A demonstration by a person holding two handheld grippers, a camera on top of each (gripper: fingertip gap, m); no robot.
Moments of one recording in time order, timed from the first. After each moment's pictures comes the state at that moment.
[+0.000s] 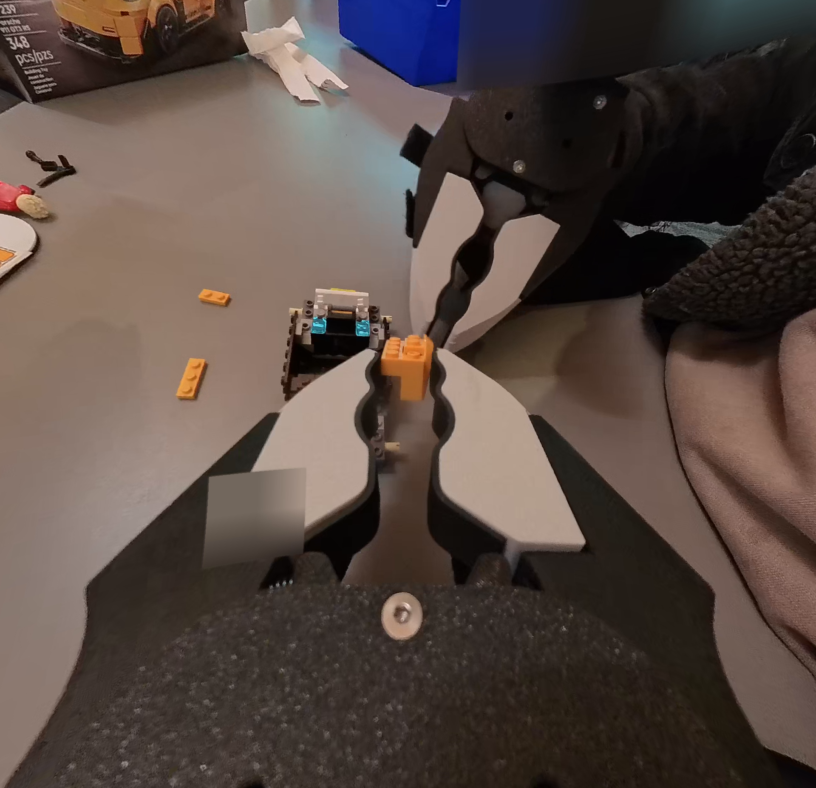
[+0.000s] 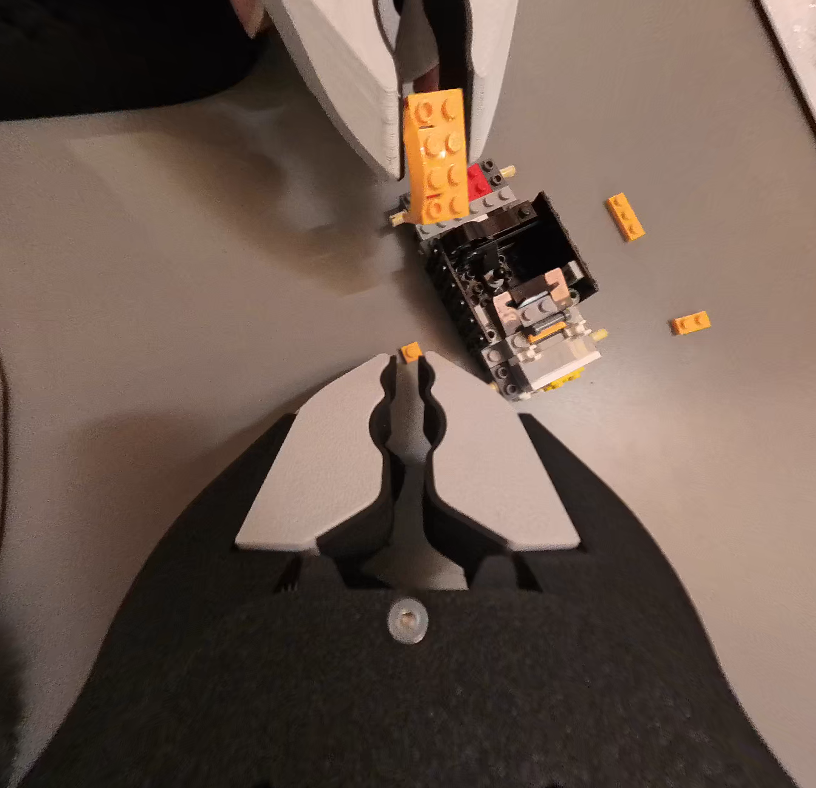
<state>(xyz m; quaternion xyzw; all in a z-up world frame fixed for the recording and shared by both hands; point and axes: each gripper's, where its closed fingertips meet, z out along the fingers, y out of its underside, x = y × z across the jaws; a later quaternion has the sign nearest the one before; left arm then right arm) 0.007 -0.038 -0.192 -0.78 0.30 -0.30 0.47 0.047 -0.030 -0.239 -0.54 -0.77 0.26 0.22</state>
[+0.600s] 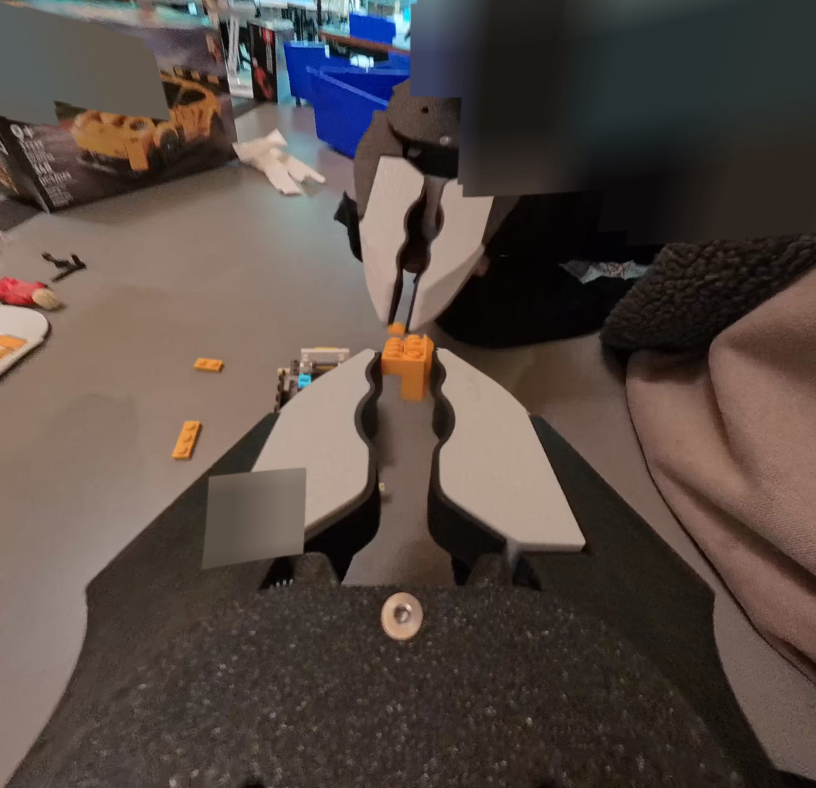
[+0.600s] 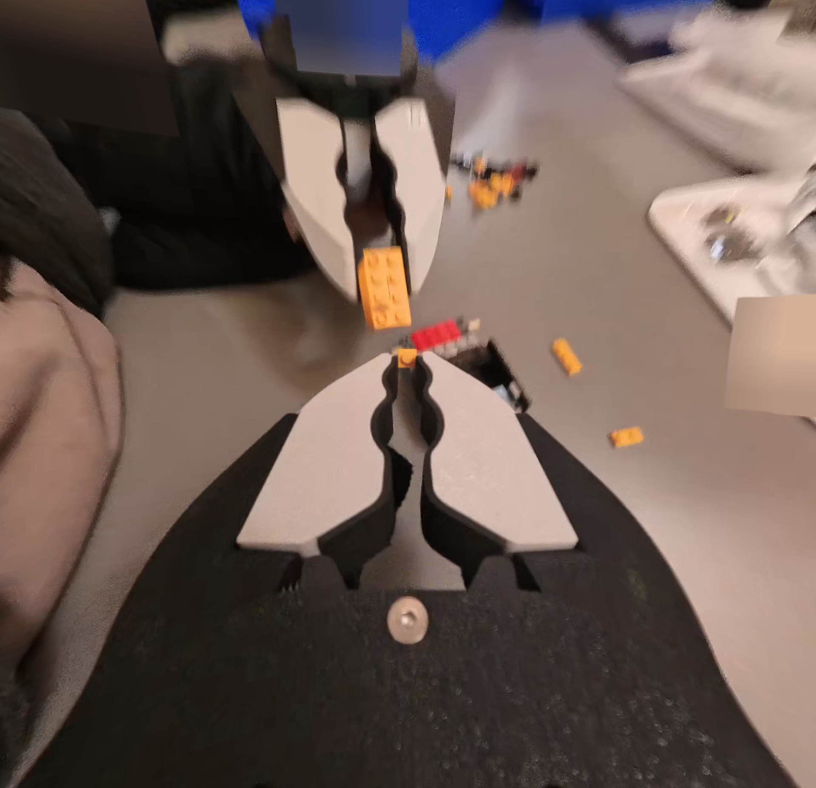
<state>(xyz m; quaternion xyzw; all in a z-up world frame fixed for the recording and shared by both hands) 0.013 -0.043 -0.165 -0.72 0.31 -0.33 0.52 0.024 -0.028 -0.171 -0.48 -0.72 0.43 0.27</state>
